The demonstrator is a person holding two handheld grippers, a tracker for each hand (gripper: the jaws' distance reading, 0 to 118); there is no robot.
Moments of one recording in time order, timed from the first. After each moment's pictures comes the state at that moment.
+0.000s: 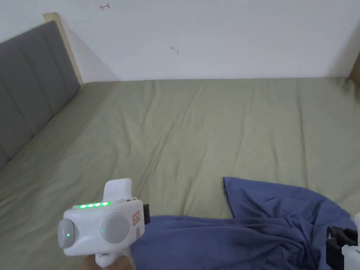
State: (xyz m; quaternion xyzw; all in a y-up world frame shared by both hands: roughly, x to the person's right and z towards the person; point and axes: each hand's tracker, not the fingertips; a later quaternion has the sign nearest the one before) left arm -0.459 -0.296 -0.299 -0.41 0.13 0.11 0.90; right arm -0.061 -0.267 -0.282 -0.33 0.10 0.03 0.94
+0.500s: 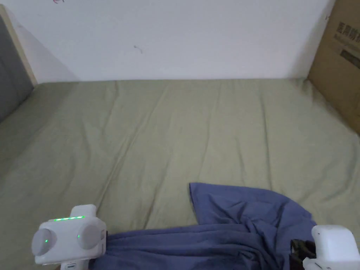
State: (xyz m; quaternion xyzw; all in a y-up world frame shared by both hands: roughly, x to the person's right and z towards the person) left arm -0.468 -0.376 -0.353 -0.52 0.17 0.06 0.83; right arm -0.045 -0.288 -0.298 -0.37 0.10 0.04 0.92
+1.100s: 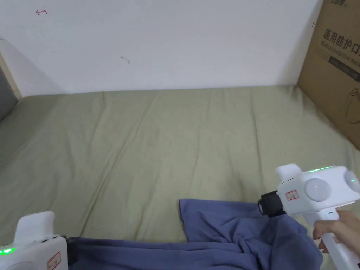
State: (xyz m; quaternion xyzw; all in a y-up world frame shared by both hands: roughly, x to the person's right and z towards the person) left arm -0.463 -0.286 -0.314 -0.42 0.14 0.09 0.89; right arm -0.024 -0.346 -0.553 -0.53 0.16 0.10 0.83
